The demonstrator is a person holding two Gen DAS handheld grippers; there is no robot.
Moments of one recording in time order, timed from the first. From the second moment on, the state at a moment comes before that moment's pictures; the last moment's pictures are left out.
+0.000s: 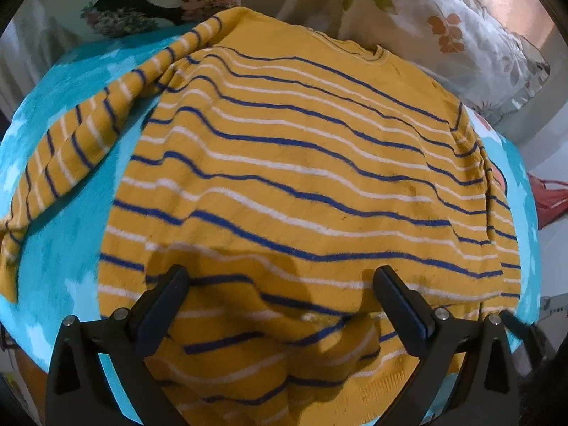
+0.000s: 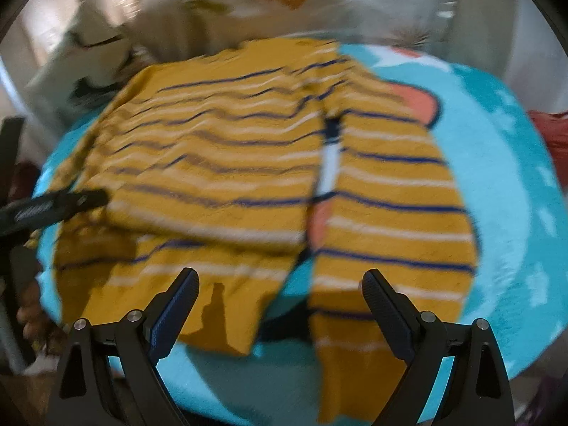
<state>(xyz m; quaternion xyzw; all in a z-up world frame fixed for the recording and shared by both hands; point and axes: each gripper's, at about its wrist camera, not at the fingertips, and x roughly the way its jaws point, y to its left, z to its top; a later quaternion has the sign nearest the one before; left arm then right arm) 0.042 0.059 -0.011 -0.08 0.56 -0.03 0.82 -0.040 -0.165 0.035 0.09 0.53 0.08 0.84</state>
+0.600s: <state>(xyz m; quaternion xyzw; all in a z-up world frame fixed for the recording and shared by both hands) 0.013 0.073 0.011 -0.10 0.54 0.03 0.83 -0.079 -0.160 0.031 0.14 0.58 0.24 0.76</state>
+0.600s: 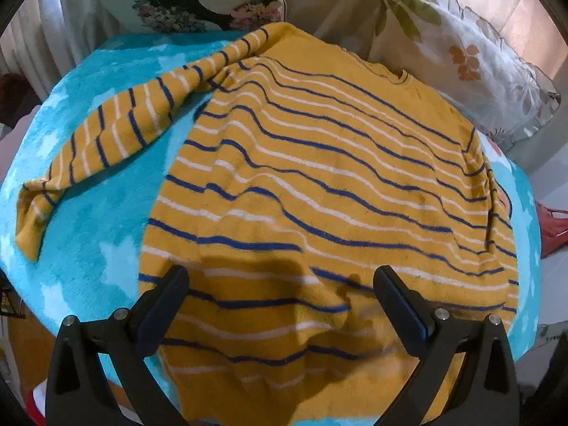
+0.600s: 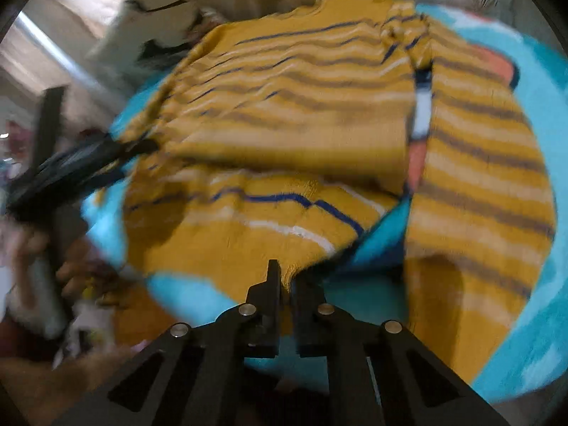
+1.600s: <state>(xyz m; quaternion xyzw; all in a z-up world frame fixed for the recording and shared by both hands) 0.019 0.036 0.016 -0.10 0.54 0.02 0.83 -0.040 -0.431 0.086 0.14 0.44 -0.09 0.88</state>
